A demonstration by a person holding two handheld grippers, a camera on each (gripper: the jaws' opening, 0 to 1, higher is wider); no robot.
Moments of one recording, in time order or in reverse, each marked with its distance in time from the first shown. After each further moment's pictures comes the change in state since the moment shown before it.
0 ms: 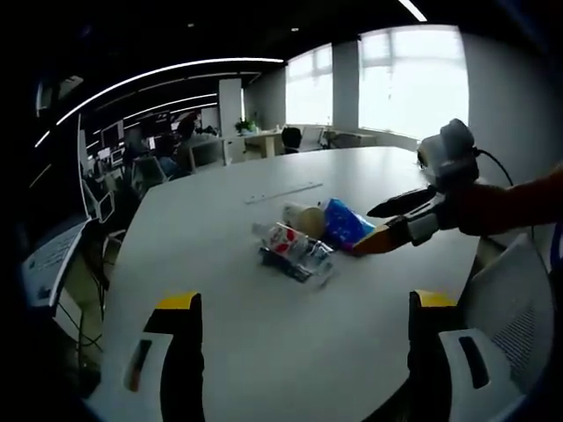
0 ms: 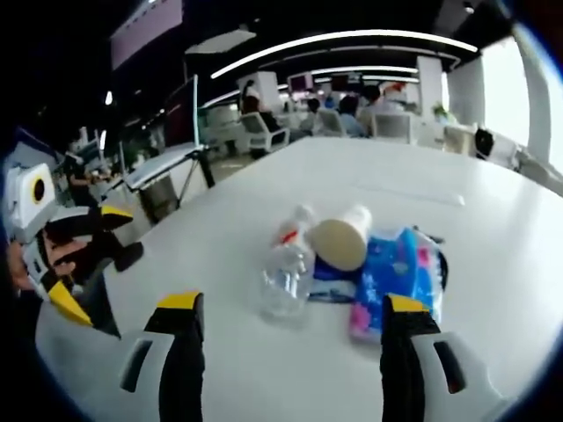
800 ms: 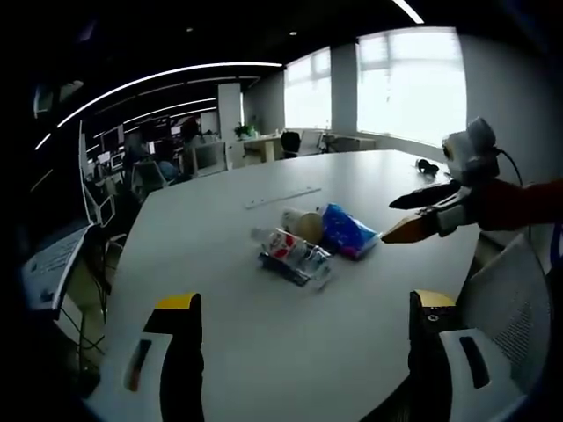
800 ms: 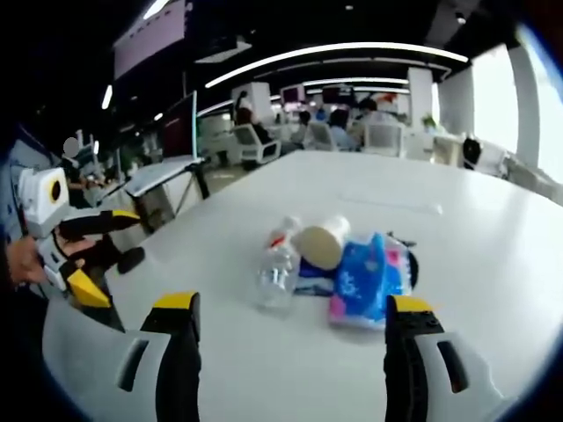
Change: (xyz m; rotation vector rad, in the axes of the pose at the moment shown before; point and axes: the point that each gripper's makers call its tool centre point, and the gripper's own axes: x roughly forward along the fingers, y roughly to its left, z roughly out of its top) left arm -0.008 -0.004 0.006 0.011 -0.021 -0.004; right arm -0.052 -0.011 0.001 0.004 -0.060 -0.059
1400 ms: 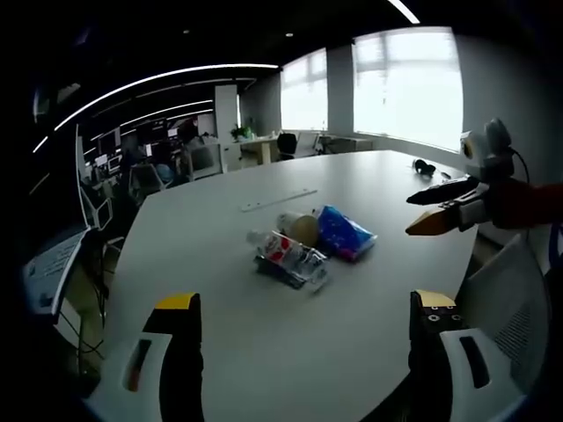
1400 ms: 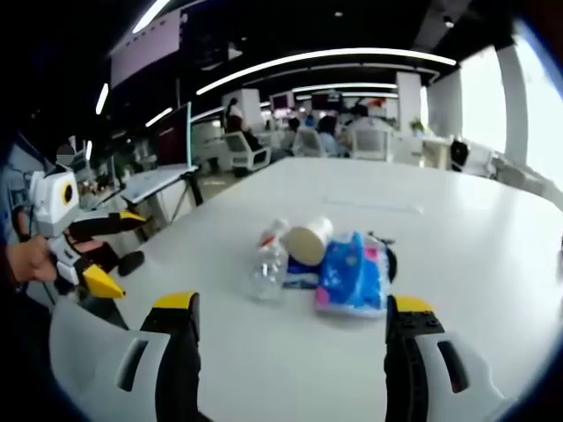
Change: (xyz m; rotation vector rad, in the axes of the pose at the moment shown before) left arm 0.002 -0.005 0.004 0.008 -0.007 -0.016; right arm -0.036 -0.009 0.001 0.017 -0.035 -0.046
